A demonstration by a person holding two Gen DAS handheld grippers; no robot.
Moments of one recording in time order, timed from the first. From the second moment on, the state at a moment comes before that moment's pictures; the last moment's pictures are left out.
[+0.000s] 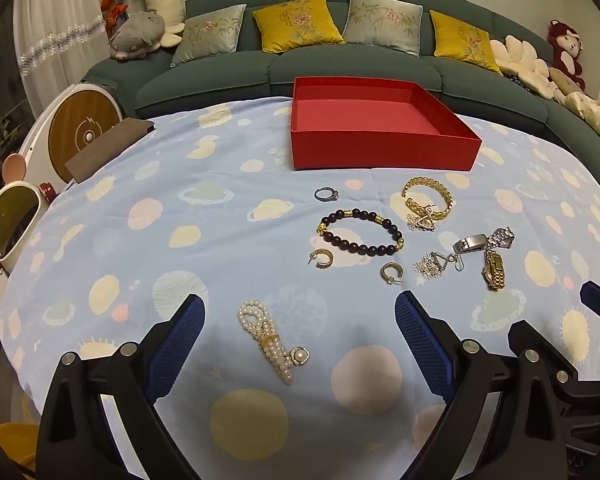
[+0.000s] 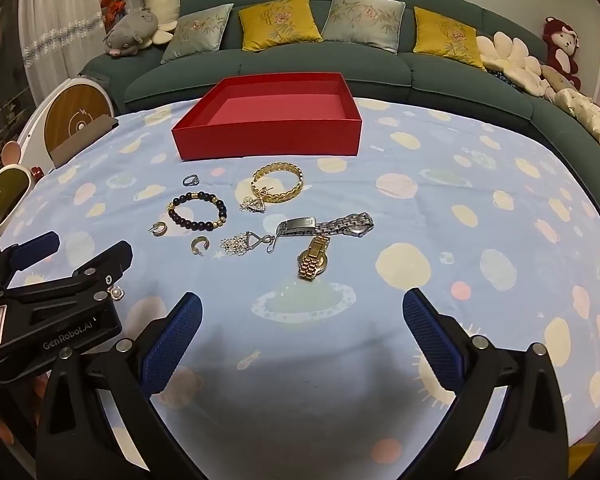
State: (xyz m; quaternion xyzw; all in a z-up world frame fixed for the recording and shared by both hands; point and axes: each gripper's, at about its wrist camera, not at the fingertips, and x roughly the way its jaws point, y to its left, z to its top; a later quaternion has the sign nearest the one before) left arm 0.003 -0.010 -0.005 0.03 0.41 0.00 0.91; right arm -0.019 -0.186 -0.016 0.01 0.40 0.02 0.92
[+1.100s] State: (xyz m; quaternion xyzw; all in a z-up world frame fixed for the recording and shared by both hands) left arm 0.007 -0.008 -0.015 0.02 0.42 -0.01 0.91; right arm -0.014 -0.197 -0.027 0.02 0.41 0.02 0.91
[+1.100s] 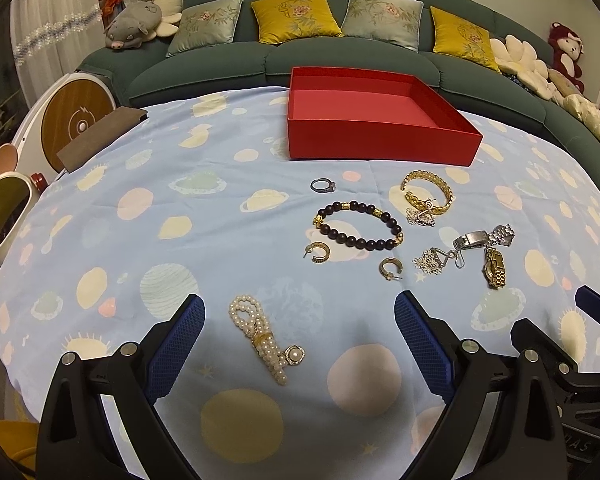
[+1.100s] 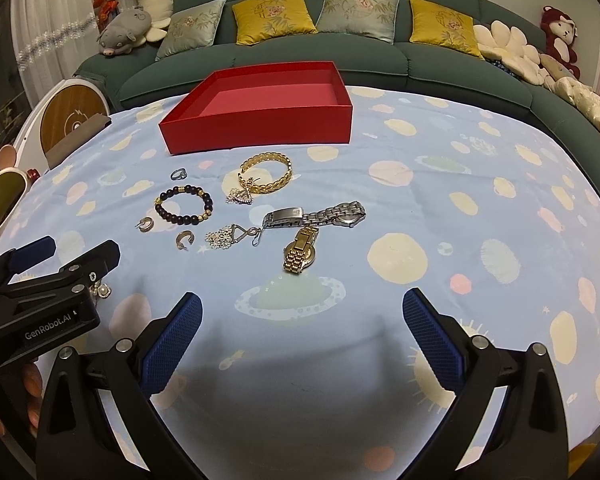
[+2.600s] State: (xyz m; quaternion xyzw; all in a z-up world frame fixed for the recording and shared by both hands) left arm 0.009 -0.009 -0.017 0.02 0.43 -0.01 0.90; right arm -0.012 -0.190 -0.027 0.02 0.41 0.02 0.91
